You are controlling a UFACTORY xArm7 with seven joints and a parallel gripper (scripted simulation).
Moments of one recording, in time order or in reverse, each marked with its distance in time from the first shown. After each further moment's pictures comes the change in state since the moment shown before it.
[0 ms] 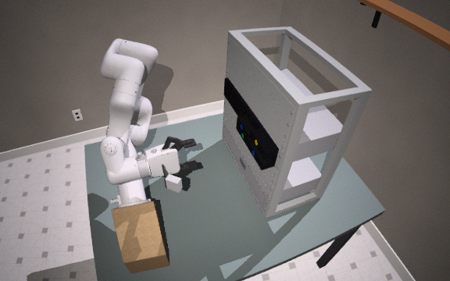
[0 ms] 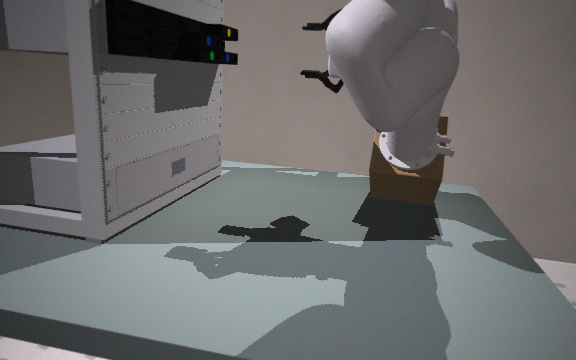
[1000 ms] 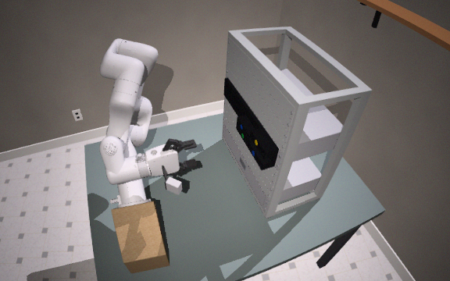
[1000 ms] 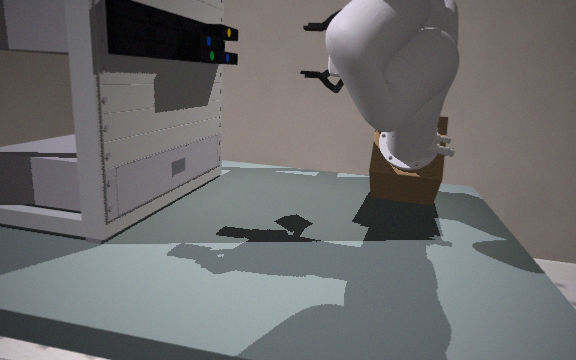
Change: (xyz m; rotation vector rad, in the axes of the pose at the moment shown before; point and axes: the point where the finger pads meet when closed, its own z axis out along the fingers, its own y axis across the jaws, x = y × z) arm 0.000 0.000 -0.001 -0.001 0.001 0.139
